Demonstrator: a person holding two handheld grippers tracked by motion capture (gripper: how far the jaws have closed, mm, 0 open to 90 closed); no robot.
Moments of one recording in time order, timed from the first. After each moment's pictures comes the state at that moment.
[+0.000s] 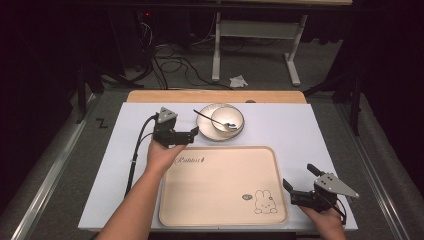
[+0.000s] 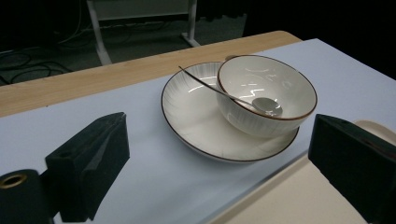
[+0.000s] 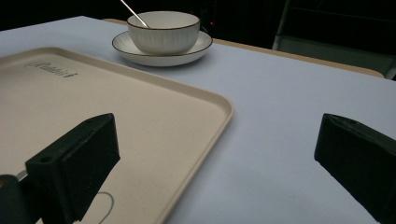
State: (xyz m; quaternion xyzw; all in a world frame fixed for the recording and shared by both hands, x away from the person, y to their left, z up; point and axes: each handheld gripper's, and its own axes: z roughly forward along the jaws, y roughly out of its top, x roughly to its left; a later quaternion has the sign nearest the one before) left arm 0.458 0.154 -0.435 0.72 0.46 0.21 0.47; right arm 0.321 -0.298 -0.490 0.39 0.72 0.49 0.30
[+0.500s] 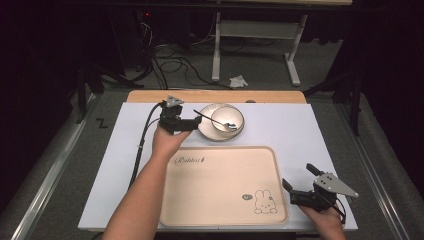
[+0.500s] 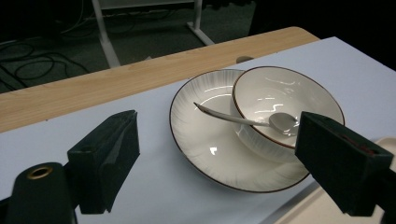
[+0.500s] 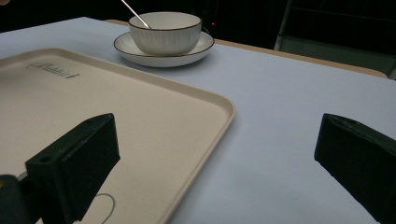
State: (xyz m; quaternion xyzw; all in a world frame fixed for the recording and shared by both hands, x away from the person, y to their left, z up) left arm 0.495 0.145 -0.426 0.73 0.47 0.20 0.46; right arm 0.322 -0.298 -0.491 0.39 0.72 0.49 0.30
